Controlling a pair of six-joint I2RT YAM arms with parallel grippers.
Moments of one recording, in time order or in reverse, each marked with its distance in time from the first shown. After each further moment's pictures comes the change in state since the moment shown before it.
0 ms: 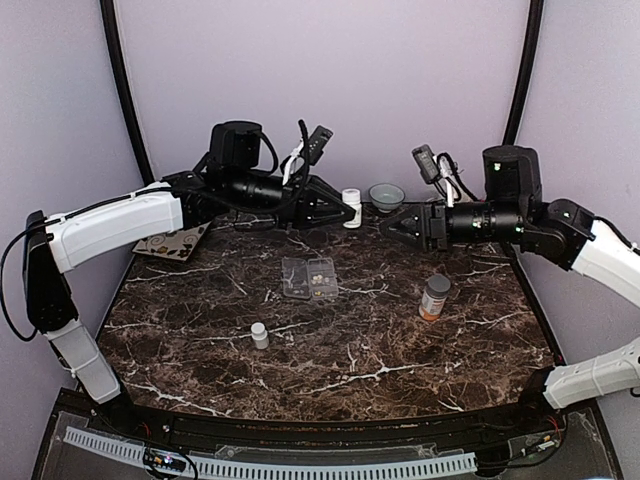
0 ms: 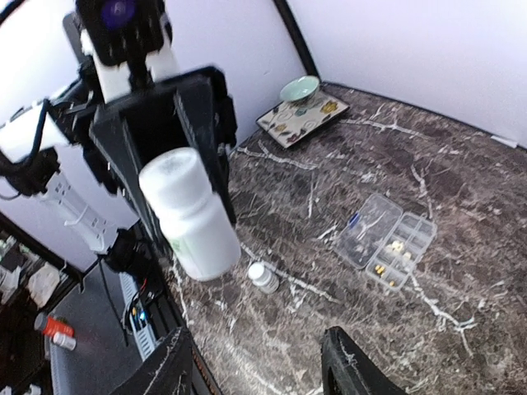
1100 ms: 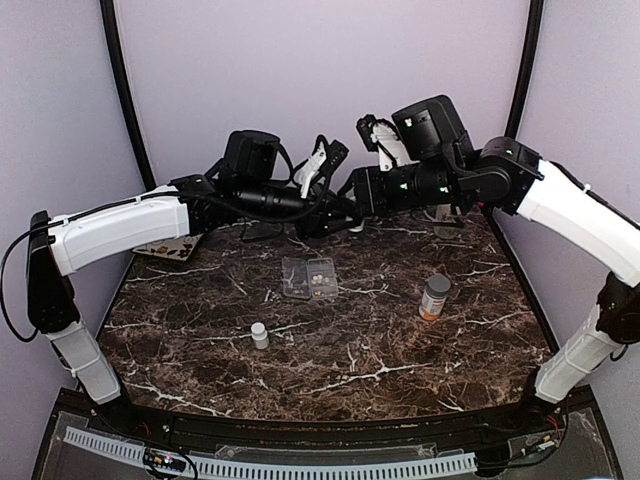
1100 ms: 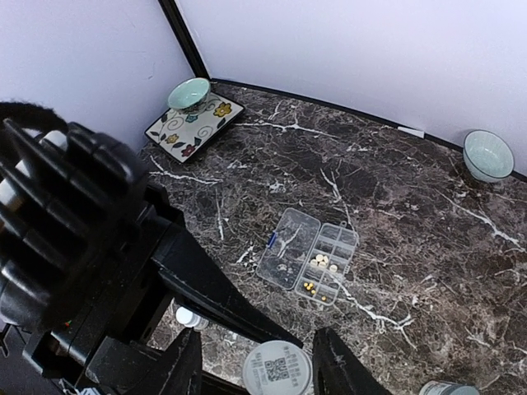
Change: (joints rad) left arm -0.069 0.012 0.014 -0.127 -0.437 0.131; right arm 0.217 0.423 0.591 -0.349 0.605 0.075
